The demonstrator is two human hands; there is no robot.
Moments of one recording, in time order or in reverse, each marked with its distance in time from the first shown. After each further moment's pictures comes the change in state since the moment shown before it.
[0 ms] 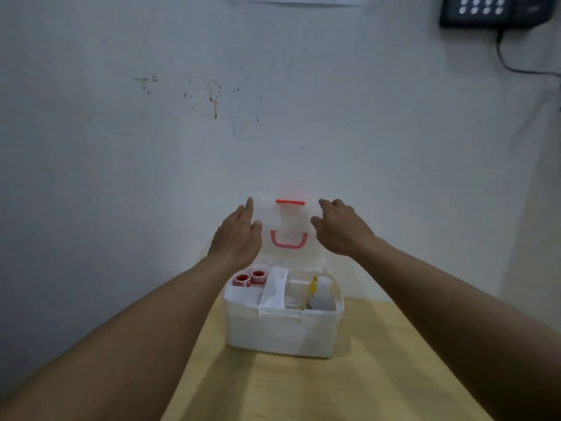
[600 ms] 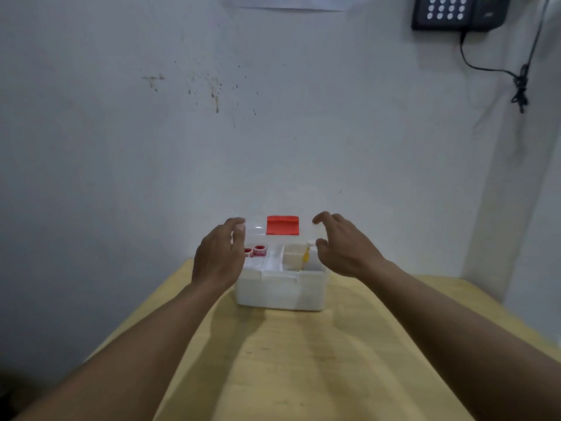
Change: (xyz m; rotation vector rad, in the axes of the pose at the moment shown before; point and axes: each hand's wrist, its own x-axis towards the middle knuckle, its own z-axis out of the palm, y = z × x) left_hand -0.106 -0.010 -0.023 -0.162 0.257 0.011; right_hand -0.114 -0.003 -0.009 0.154 -0.030 -0.053
